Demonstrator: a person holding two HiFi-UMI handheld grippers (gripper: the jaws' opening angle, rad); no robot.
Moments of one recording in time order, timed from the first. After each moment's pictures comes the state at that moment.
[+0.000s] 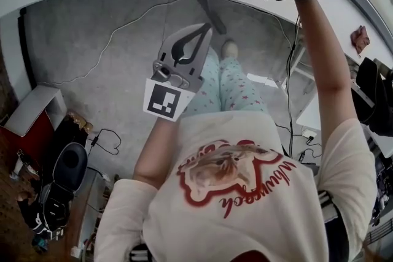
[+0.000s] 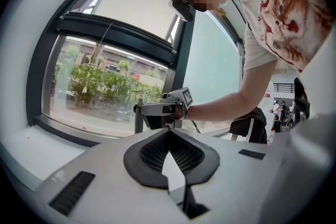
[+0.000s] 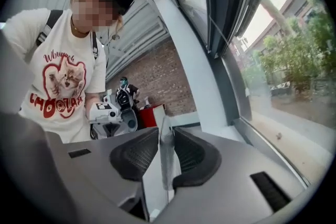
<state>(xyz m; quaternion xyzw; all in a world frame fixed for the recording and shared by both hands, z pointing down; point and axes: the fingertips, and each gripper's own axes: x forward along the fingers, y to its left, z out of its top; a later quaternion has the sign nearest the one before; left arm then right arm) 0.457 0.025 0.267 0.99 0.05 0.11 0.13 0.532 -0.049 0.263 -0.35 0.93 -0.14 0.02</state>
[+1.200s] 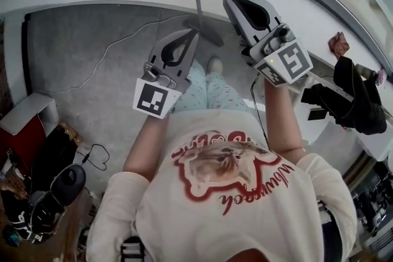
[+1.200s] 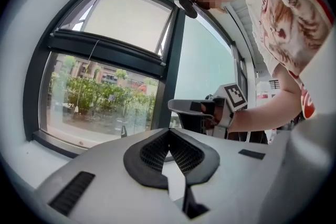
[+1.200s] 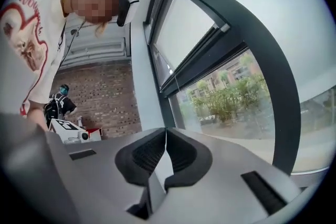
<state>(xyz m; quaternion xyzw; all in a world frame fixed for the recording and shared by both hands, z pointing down) 0.459 0.061 0.202 0.99 0.05 0.06 0.10 0.548 0.064 0.165 -0.71 0.69 -0.08 0.10</state>
